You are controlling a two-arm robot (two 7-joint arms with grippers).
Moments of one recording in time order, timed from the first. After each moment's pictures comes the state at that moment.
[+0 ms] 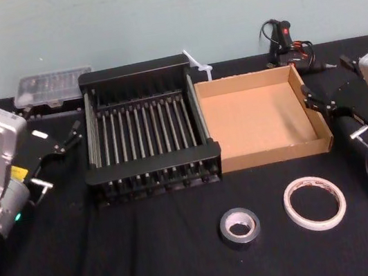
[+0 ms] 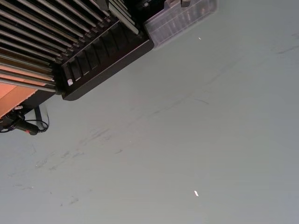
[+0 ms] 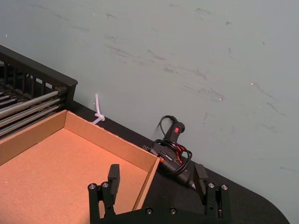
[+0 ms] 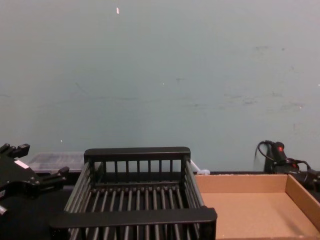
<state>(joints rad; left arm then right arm) -0.20 0.60 0.45 -1.41 -0.25 -0.12 0.03 0.20 0.60 -0.45 -1.41 0.25 -0.12 -0.03</state>
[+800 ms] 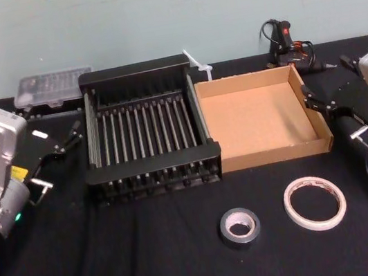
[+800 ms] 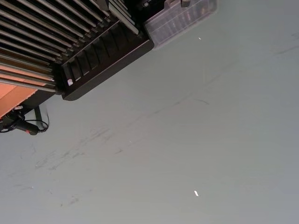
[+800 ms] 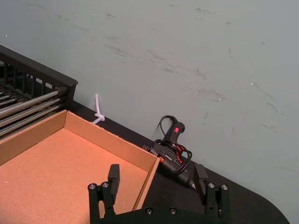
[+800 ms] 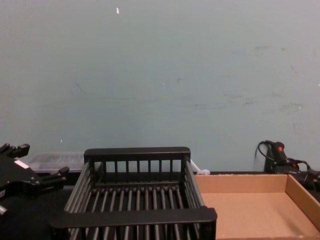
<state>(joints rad) -0.20 0.60 0.45 -1.41 -0.25 -0.12 0.03 0.20 0.60 -0.45 -1.41 0.25 -0.12 -0.03</state>
